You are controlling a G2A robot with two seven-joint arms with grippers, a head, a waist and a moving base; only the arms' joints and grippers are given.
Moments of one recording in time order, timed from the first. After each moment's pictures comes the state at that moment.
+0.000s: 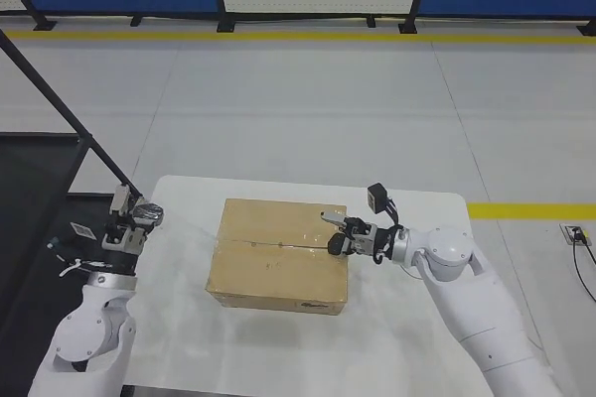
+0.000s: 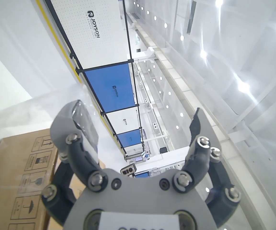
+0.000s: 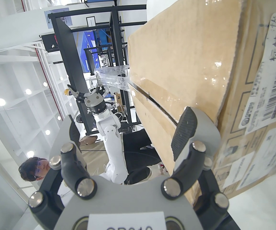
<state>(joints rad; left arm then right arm) 1.19 -1.13 -1.59 -1.64 -0.34 -0.25 -0.11 -0.63 -1.30 1.14 -1.08 0.26 0.06 0.97</state>
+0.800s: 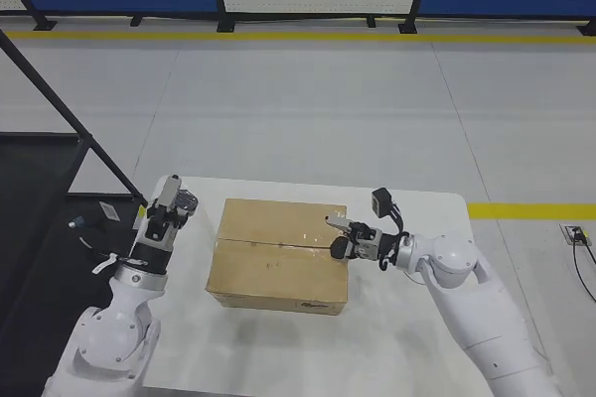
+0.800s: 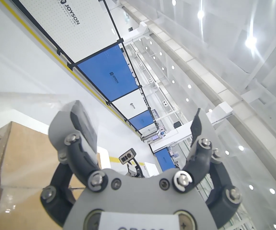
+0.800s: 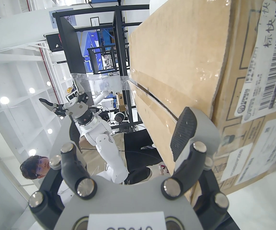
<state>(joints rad) 1.18 -1.15 -1.47 -1.86 -0.06 -0.17 -0.08 -0.67 -1.28 1.17 -1.12 0.28 0.03 0.98</state>
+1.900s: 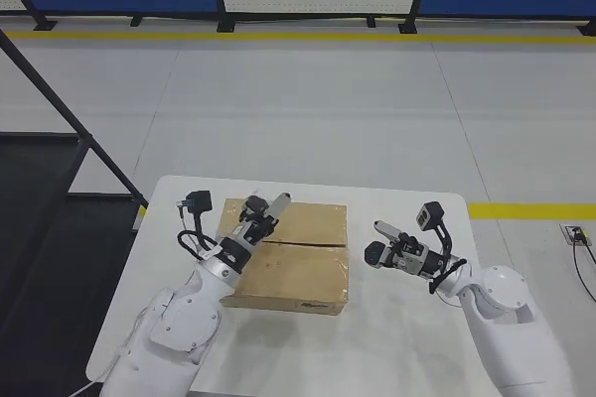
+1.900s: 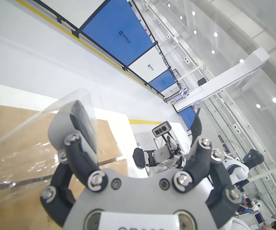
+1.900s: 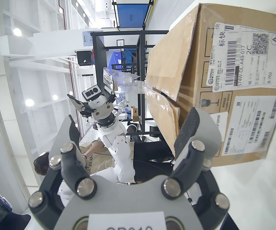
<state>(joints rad) 0.99 -1.21 -1.15 -1.74 0.26 -0.05 -0.13 -0.93 -1.21 1.40 -1.33 0.36 -0.06 0.98</state>
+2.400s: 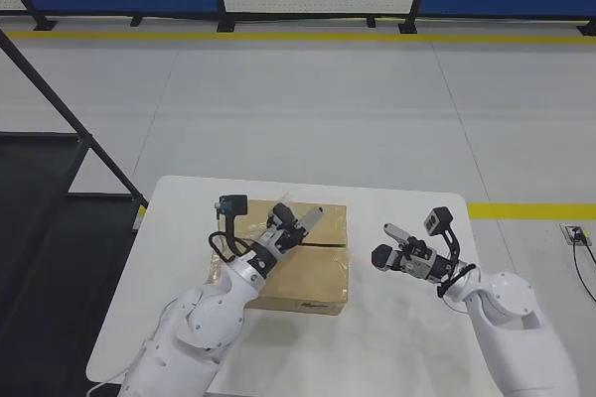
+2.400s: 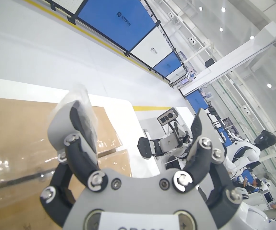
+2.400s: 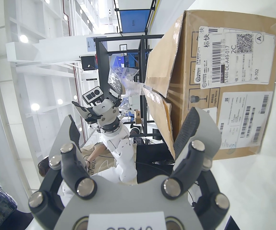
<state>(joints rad) 0.94 -1.24 -1.04 -1.68 0.35 -0.05 -0.15 -0.95 -1.19 1.42 -1.32 0.40 -0.08 0.98</state>
